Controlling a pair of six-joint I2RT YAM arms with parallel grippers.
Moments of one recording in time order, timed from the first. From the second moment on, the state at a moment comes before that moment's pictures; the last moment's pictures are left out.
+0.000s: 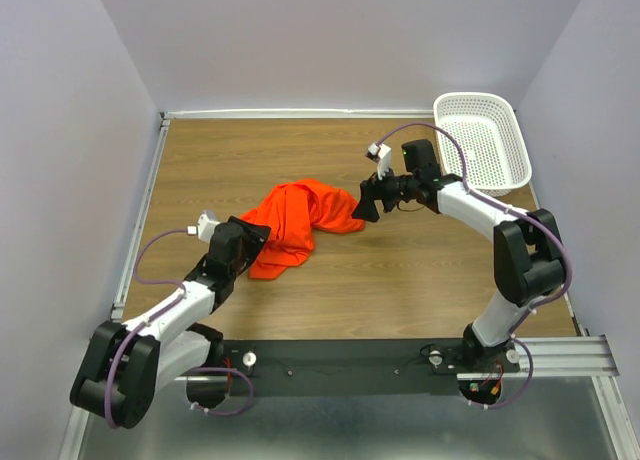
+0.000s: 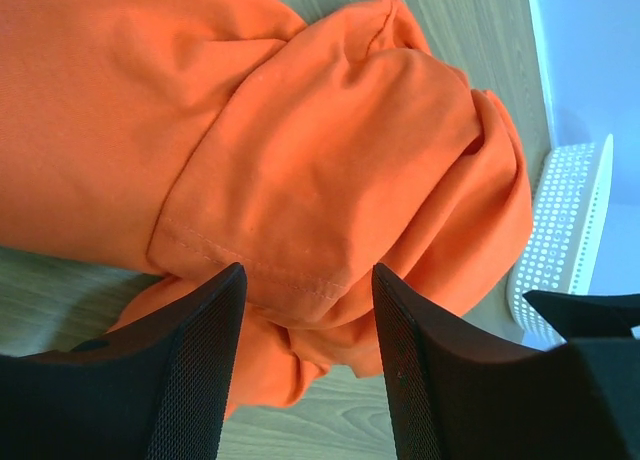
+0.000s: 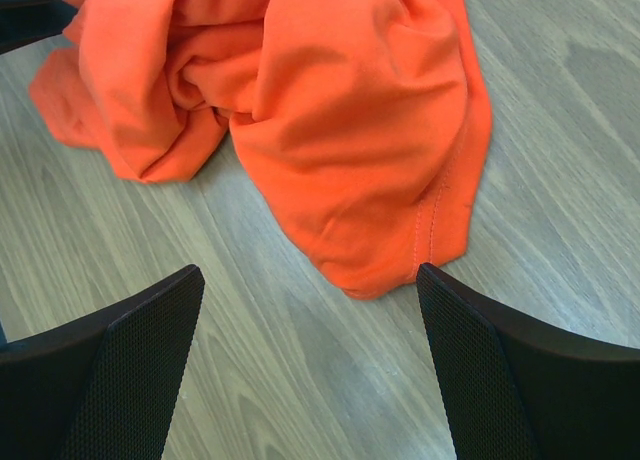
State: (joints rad) left arm -0.35 1.02 0.28 0.21 -0.20 -1.23; right arm 0.37 1.71 1.12 -0.17 -0.68 -0.18
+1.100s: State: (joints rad) left arm -0.34 1.10 0.20 0.29 -0.11 -1.41; right arm 0.37 1.74 1.12 -0.17 -0.66 -0.19
